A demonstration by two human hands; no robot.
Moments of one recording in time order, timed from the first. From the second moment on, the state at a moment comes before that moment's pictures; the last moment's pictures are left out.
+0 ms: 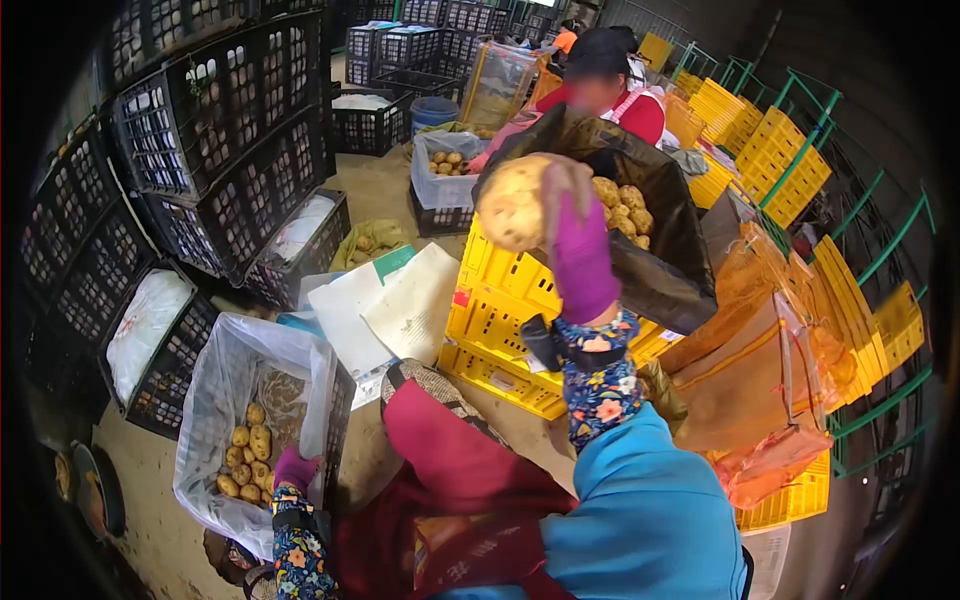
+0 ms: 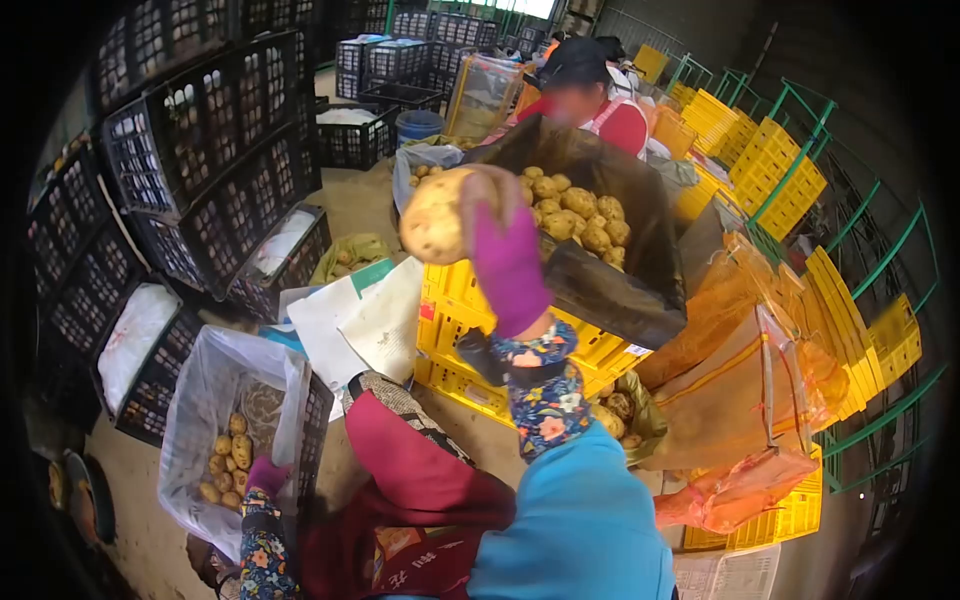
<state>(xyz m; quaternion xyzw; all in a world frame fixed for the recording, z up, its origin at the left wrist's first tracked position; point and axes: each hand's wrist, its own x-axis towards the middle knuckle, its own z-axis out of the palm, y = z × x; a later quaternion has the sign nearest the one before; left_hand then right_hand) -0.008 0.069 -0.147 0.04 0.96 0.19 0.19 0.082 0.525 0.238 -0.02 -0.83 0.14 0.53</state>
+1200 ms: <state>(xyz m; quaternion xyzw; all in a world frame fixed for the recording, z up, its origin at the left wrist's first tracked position) 0.024 -0.017 0.043 -0.17 0.72 0.67 -0.09 -0.093 0.158 -0.296 0.22 -0.95 0.04 -0.23</state>
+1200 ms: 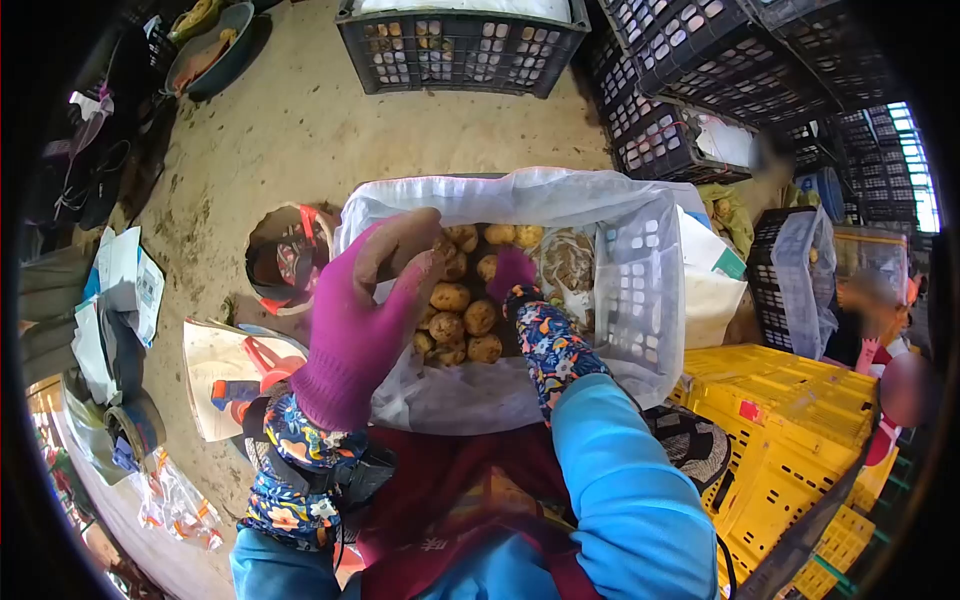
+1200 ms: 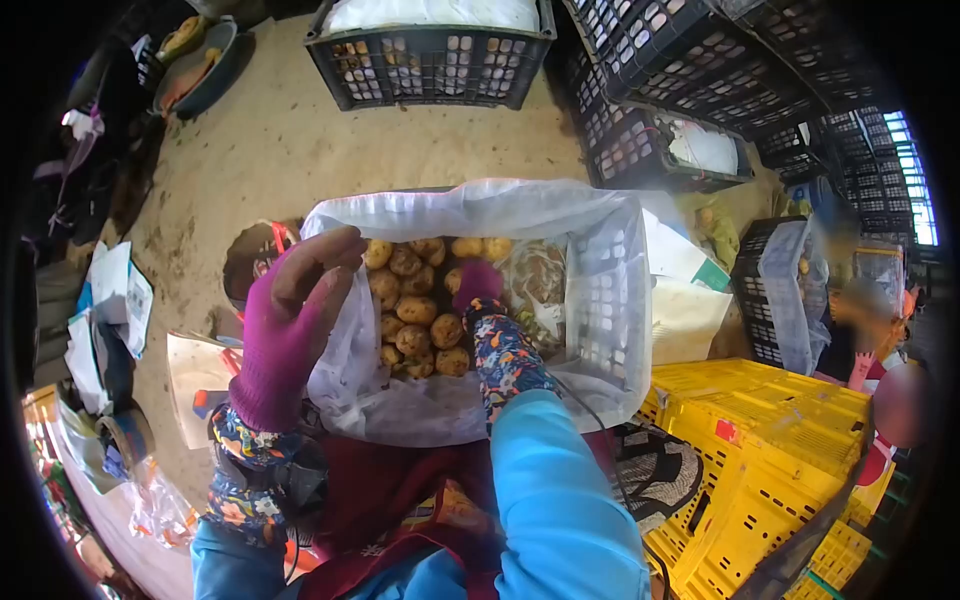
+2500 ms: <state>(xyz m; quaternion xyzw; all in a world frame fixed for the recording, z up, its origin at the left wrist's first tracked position) 0.015 0.044 0.039 -0.01 0.64 0.77 0.09 -0.021 0.246 0.040 0.13 -0.71 0.68 -0.16</state>
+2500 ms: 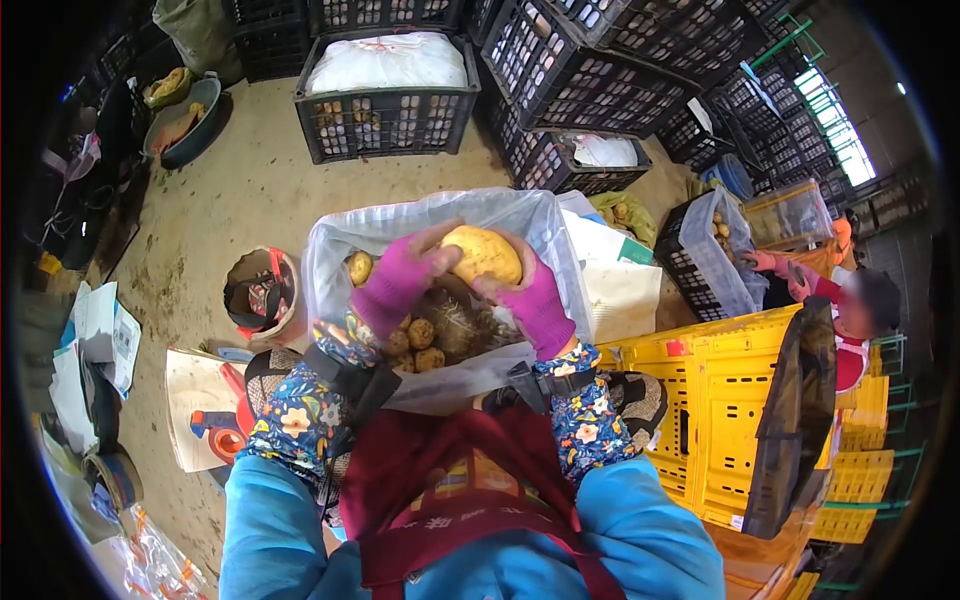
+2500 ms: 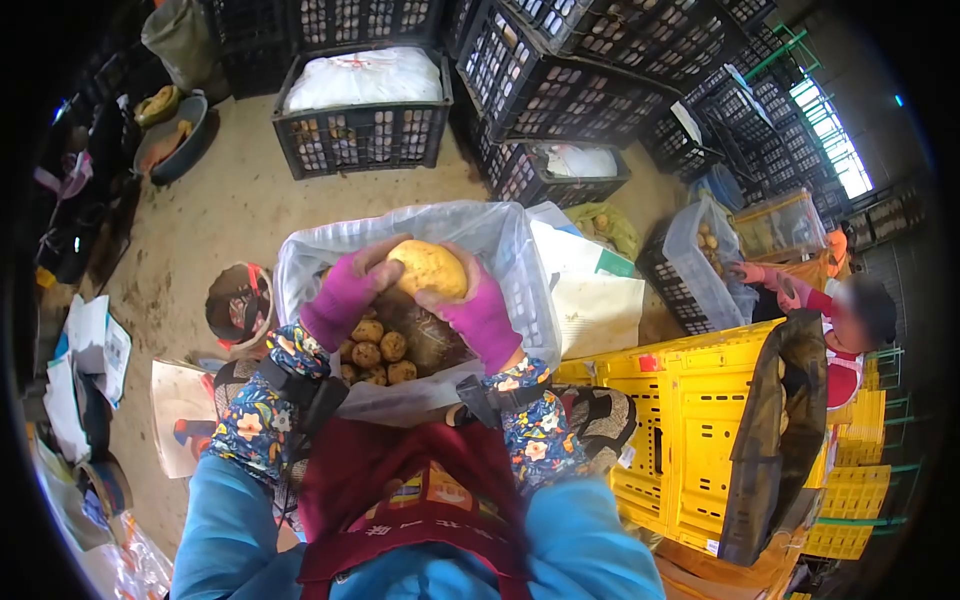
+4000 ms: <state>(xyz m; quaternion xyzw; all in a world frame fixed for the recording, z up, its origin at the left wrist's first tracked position) 0.040 -0.031 0.063 -0.06 0.36 0.92 -0.15 -0.036 0.403 0.136 0.12 -0.44 0.89 -0.03</state>
